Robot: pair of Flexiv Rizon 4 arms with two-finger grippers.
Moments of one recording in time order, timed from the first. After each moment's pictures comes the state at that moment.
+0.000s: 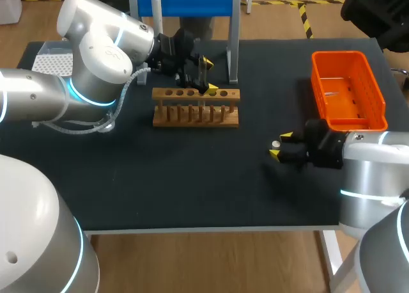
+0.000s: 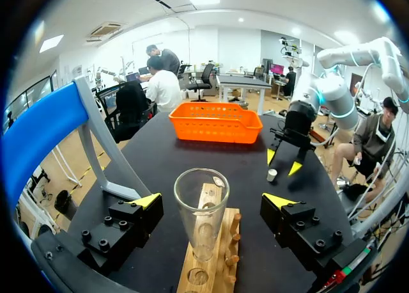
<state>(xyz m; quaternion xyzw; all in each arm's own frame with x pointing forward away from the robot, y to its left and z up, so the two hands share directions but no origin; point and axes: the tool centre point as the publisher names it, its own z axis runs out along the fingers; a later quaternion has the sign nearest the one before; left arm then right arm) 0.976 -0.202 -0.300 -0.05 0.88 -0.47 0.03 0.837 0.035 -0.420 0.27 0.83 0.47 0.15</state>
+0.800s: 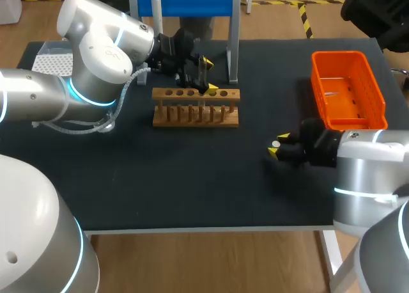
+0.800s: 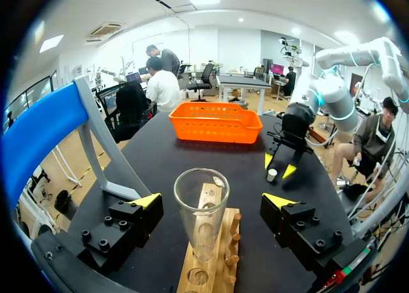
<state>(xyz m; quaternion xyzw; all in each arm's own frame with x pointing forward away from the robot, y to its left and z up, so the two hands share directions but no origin) 0.976 -0.202 -0.300 -0.05 0.88 -0.47 0.03 0.845 0.038 -0.429 0.28 0.83 0.46 0.15</state>
